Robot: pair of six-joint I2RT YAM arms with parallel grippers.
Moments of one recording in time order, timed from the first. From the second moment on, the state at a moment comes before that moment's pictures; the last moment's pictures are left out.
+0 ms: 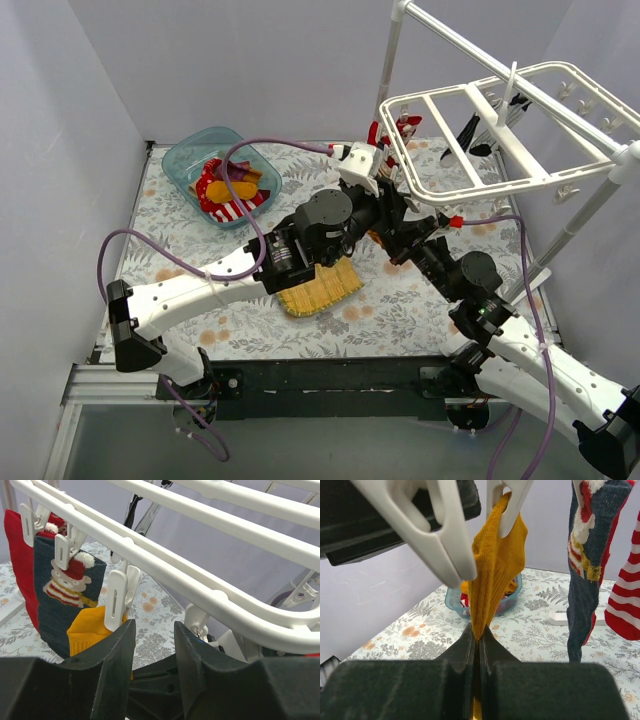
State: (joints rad) left arm -1.19 1.48 1.54 -0.03 -0.45 -0.36; right arm 0.75 0.70 0.52 0.42 0.02 0.31
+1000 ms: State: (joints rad) left arm -1.23 1.46 1.61 -0.09 -0.66 -0.25; right arm 0.75 0.77 0.57 0.44 0.02 0.33
